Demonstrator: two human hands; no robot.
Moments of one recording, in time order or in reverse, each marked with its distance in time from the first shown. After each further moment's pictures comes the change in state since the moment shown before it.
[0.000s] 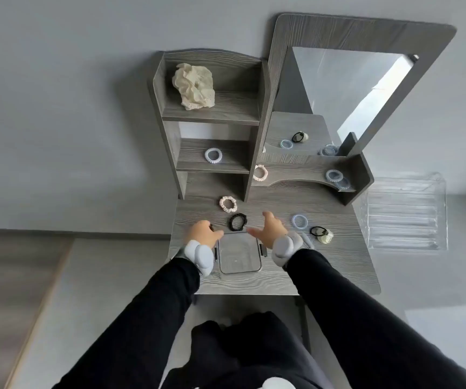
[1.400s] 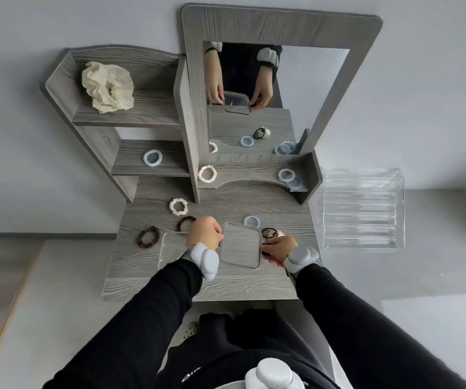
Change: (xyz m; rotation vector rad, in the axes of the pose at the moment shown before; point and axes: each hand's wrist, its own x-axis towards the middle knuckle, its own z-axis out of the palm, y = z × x) left_hand 0.004 0.128 0.097 -0.124 0.056 0.114; right_hand 0.020 0.153 -0.099 0.547 -0.099 0.261
